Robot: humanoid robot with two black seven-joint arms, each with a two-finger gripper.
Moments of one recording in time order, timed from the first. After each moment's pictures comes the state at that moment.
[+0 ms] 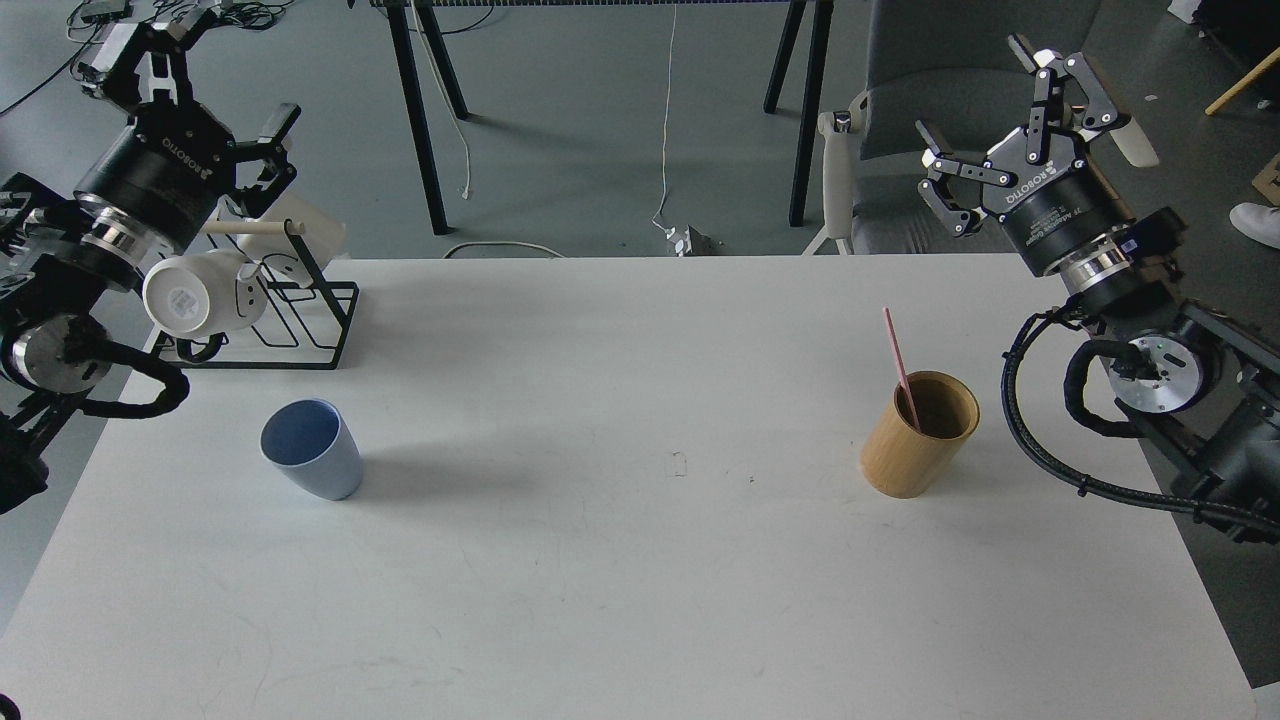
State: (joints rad) left arm -0.79 0.63 -0.57 -0.81 0.10 -0.49 -0.49; right arm 0.75 -0.50 0.63 0.90 -0.05 0.49 0.49
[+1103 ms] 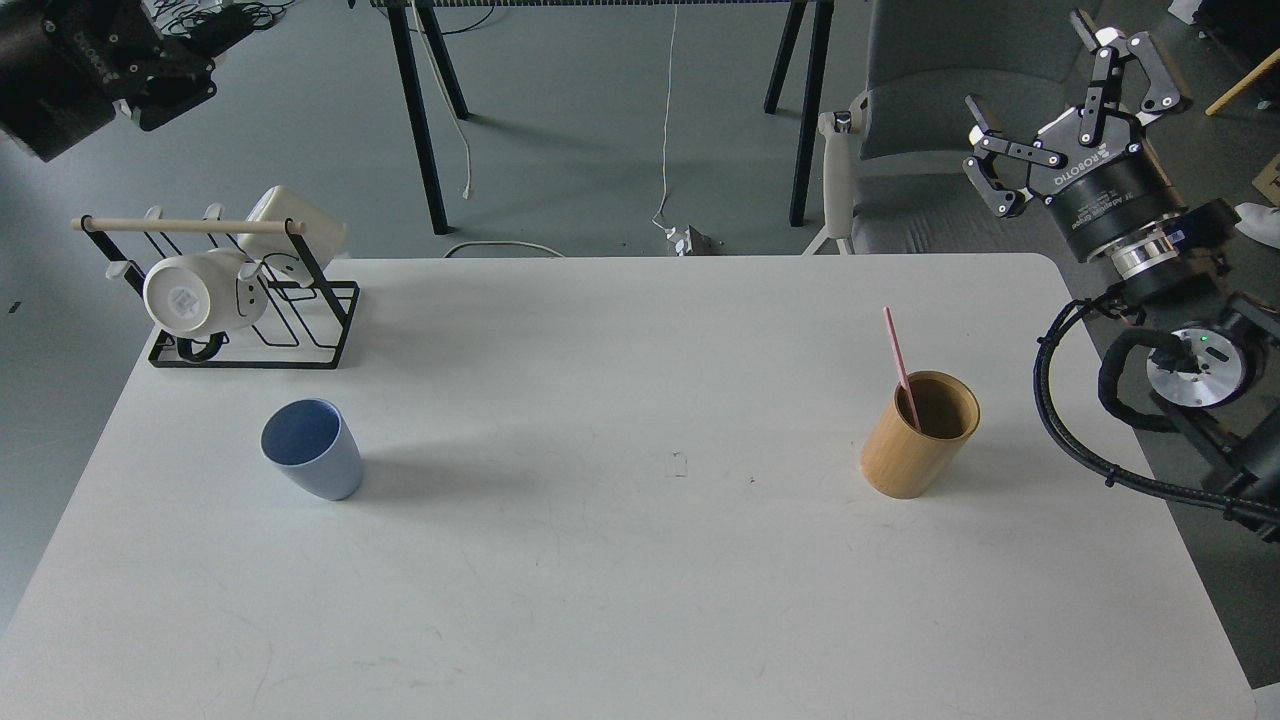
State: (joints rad) left arm -1.04 1.05 -0.37 -1.14 0.73 -0.49 -0.49; right arm 0.72 -0.54 0.71 0.91 -0.05 0.49 0.49
